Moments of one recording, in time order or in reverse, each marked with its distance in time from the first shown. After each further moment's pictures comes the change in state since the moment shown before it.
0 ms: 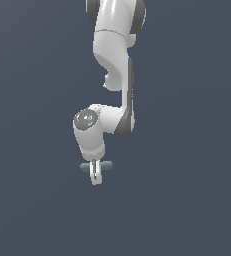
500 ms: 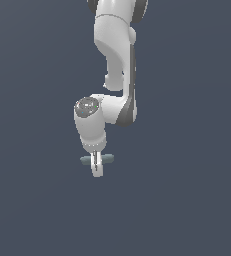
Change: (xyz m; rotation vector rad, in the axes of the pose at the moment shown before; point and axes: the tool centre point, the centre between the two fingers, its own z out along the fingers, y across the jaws) arm -0.009 0.014 -0.033 0.000 -0.001 0.000
